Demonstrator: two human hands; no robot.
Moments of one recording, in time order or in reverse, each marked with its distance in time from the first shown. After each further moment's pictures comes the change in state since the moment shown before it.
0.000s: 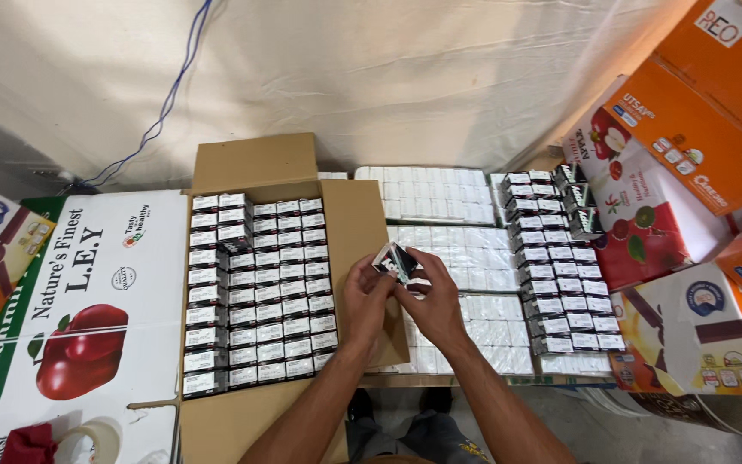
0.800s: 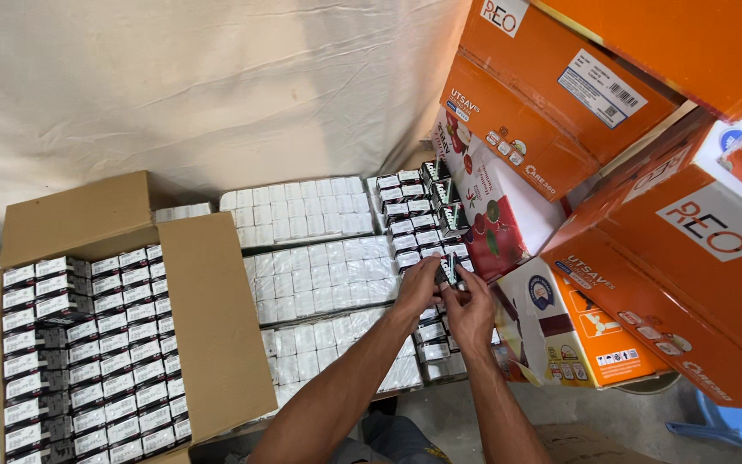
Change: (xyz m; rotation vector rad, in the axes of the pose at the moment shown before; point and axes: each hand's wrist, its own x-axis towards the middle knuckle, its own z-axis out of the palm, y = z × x) left_hand -0.003 -0.160 0.280 0.266 -0.573 -0.397; right_hand -0.002 0.174 -0.267 -0.333 0.543 0.304
